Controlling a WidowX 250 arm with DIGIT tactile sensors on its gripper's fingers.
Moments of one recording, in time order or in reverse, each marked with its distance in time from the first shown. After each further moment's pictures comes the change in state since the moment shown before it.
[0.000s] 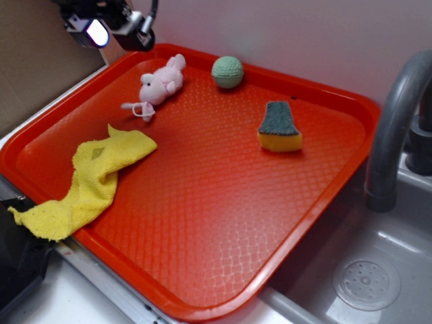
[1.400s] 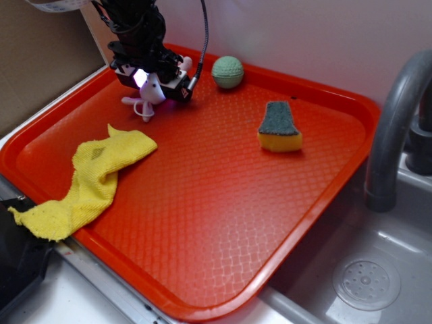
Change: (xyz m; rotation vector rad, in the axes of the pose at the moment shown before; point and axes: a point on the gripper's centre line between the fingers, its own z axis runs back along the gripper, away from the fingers) arm 0.012 0.011 -0.089 0.155 0.072 -0.011
